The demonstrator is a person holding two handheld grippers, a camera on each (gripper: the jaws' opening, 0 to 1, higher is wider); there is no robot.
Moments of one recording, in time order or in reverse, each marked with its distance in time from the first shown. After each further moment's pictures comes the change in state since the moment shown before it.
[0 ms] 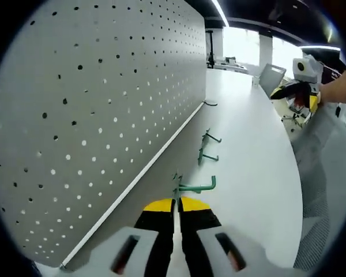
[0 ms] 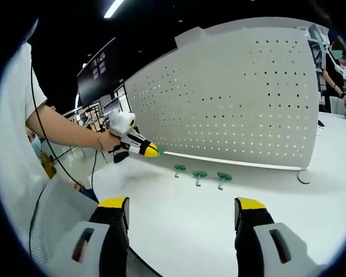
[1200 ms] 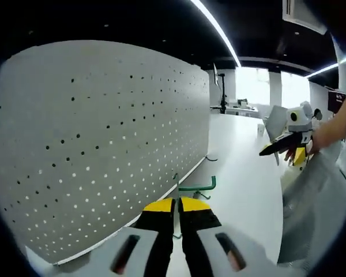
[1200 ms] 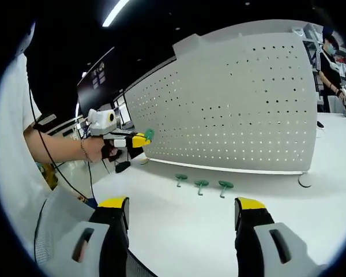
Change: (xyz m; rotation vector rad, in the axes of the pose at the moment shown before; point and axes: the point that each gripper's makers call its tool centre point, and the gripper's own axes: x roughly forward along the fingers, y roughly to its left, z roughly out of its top) left arm -0.056 -0.034 0.091 -0.109 -0.348 0.087; right arm -0.002 0.001 0.014 0.032 -0.059 0.007
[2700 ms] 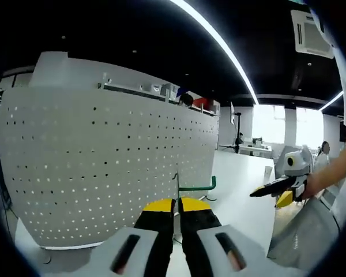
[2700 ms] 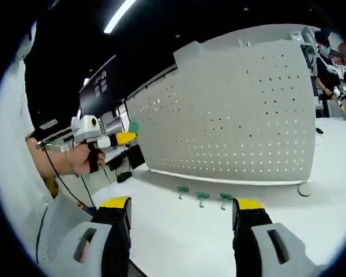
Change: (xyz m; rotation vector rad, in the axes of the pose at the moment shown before) left arm -0.034 -0.026 0.045 -0.119 -0.223 0.106; right arm -0.011 0.013 0.048 -0.002 -0.237 0.041
